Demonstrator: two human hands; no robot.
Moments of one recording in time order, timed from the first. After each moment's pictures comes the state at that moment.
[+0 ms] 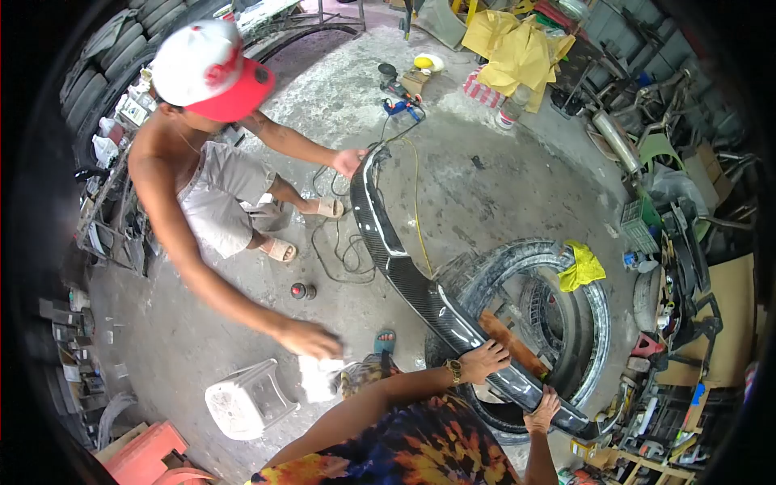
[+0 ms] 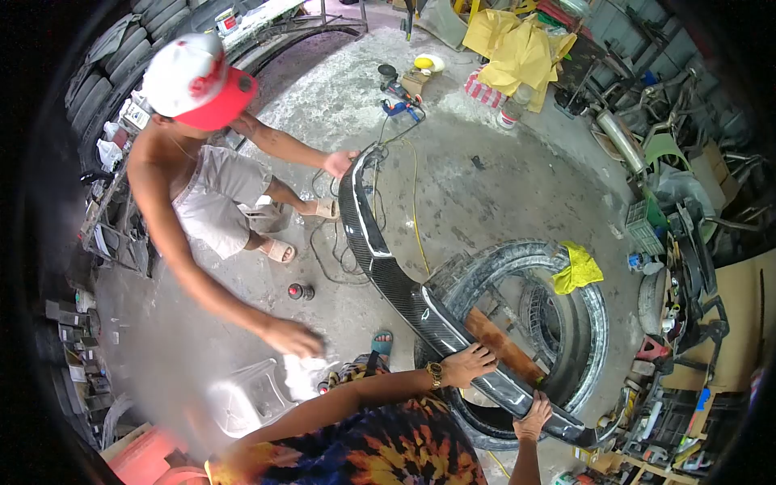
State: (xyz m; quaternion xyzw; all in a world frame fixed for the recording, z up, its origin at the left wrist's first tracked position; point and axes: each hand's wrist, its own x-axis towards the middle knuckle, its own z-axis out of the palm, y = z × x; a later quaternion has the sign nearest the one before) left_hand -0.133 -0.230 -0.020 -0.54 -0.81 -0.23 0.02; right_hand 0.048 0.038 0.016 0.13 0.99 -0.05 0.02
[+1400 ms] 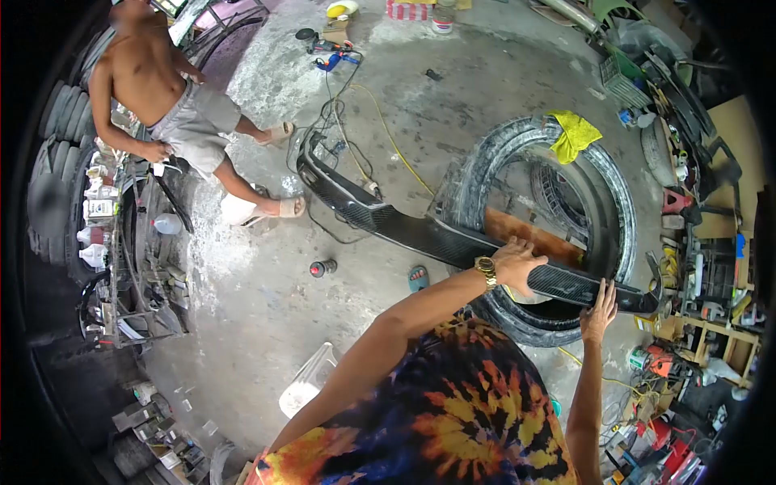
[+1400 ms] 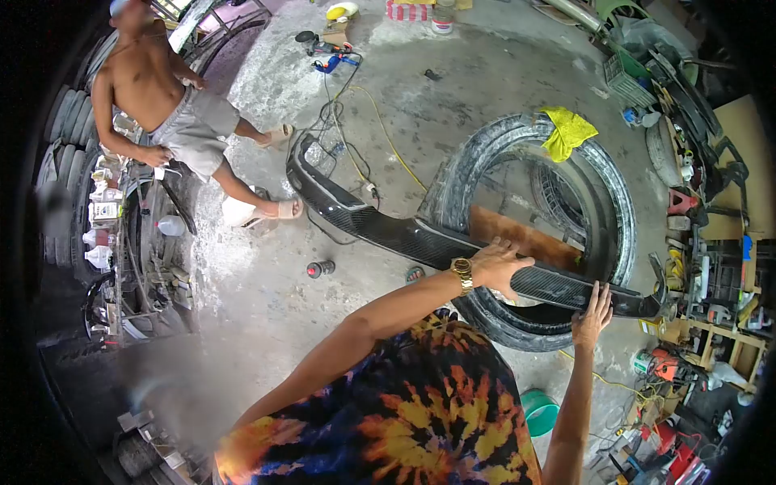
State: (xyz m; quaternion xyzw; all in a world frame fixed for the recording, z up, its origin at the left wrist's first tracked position) left_hand -0.162 -0.212 0.037 -0.58 -0.74 -0.23 -0.24; right_hand 0.090 0.021 0.041 0.32 0.95 0.02 0.01
